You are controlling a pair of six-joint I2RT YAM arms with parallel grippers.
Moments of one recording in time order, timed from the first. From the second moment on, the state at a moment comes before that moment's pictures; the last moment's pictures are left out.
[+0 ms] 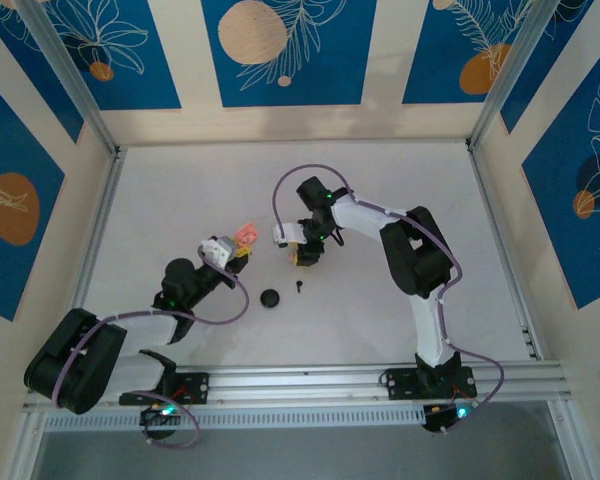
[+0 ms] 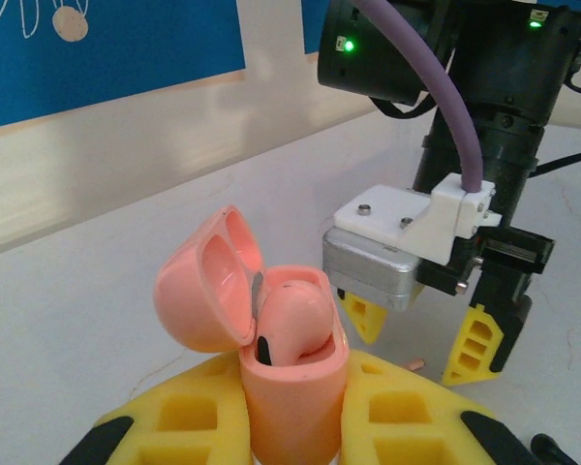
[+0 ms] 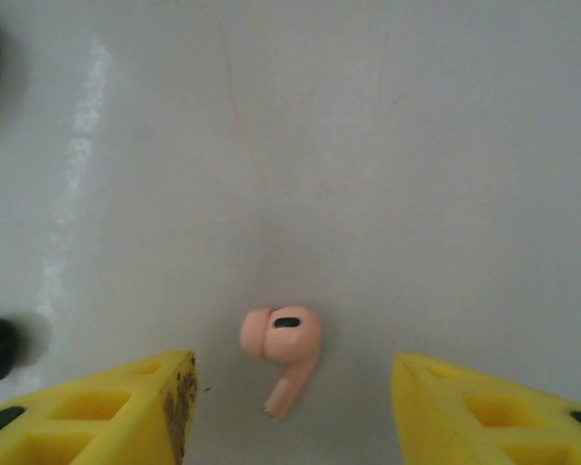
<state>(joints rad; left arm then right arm) -0.42 1.25 0.18 0.99 0.23 0.11 0.59 2.11 1.53 -0.73 -0.42 -1.14</state>
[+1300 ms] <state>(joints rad) -0.43 1.35 0.24 0.97 0.31 0.13 0.55 1.87 1.28 -0.50 -0.56 -0.85</state>
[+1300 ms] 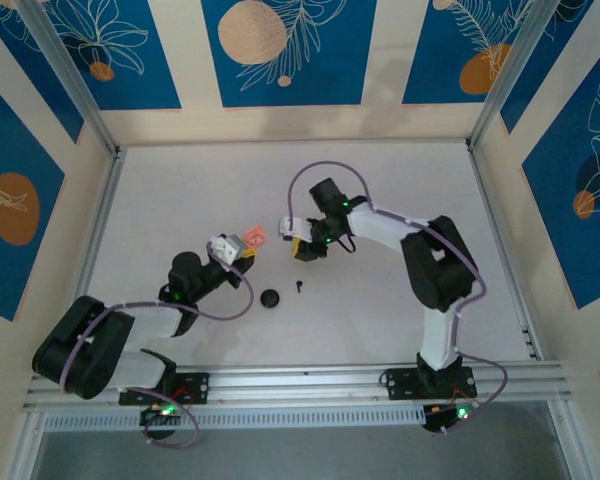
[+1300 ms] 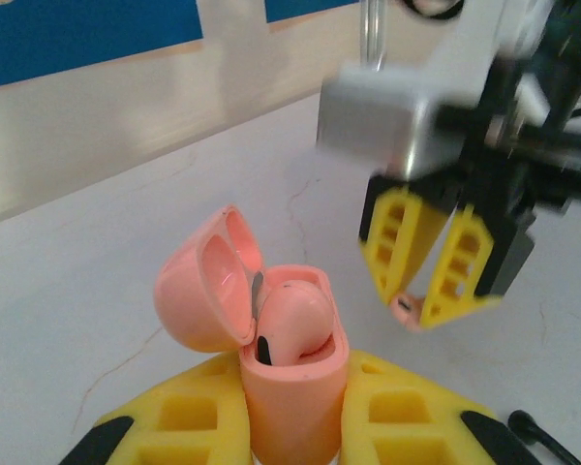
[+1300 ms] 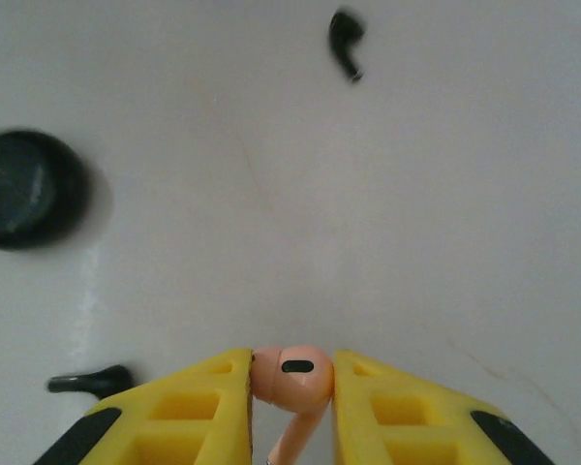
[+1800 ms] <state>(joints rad) -0.58 1.62 0.37 1.23 0.31 0.06 0.42 1.45 0.74 0.22 -0.73 -0.20</state>
